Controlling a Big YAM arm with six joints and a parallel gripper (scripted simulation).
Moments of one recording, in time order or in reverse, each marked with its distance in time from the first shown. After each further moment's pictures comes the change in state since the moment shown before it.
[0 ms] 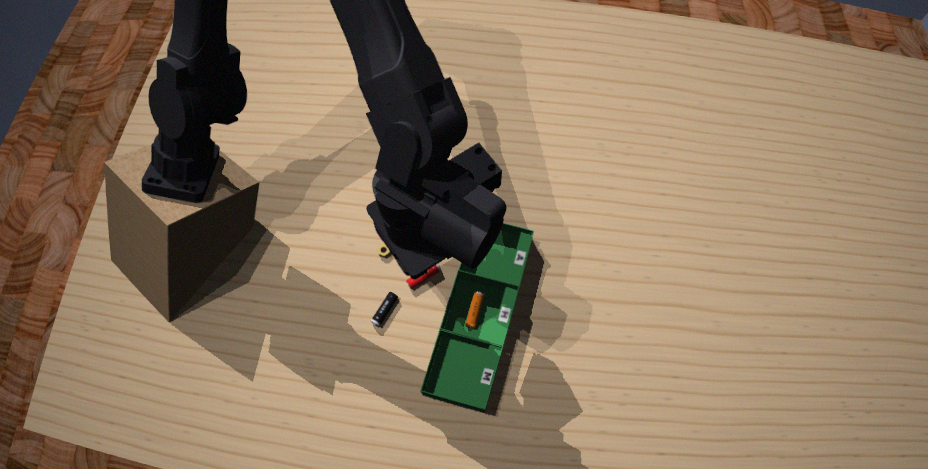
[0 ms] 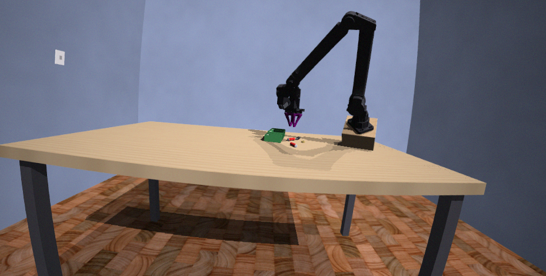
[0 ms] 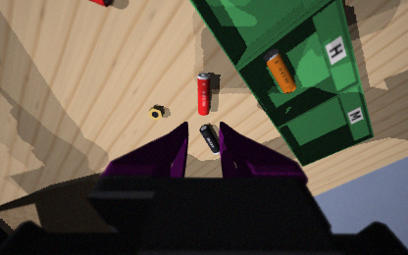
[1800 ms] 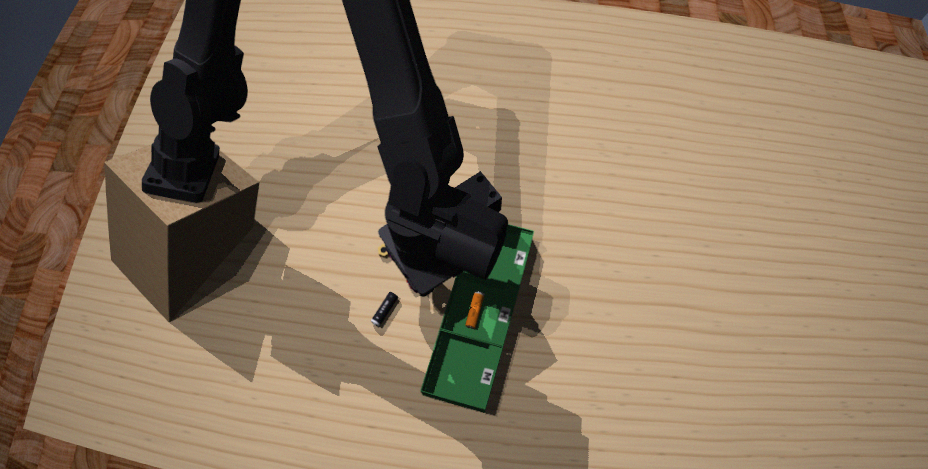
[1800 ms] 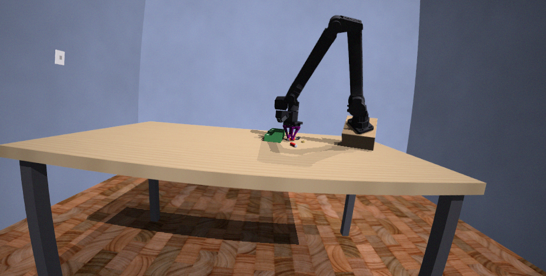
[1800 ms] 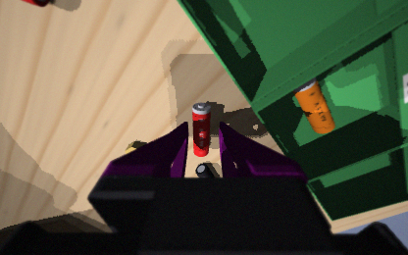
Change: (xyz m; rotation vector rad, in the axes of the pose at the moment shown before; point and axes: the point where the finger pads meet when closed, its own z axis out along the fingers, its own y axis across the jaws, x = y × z) arm -0.004 -0.002 0.068 0.006 -0.004 -0.010
